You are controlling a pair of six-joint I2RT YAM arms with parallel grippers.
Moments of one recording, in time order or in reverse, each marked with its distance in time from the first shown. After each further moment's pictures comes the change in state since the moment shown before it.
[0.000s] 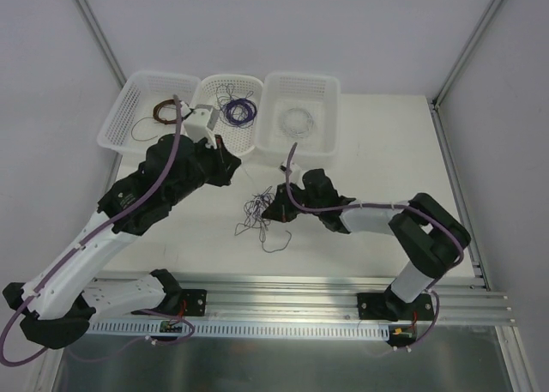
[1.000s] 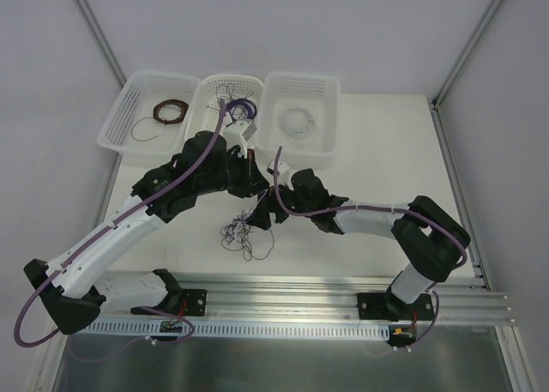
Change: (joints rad) left arm -0.002 0.122 -0.042 0.012 0.299 -0.066; right arm 0.065 -0.052 0.058 -0.114 0.097 -0.112
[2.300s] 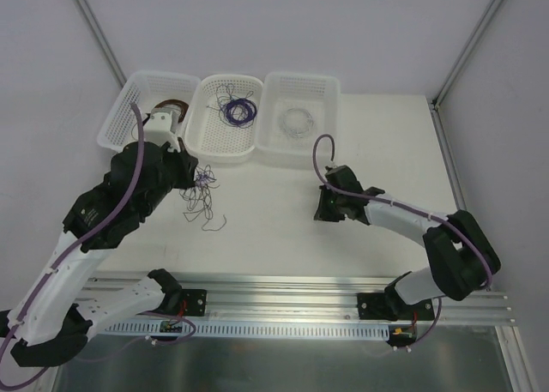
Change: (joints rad) left arm 0.093 -0.235 0.089 -0.226 -0.519 0.147; right arm -0.229 -0.148 -0.048 -0.625 0.317 0.179
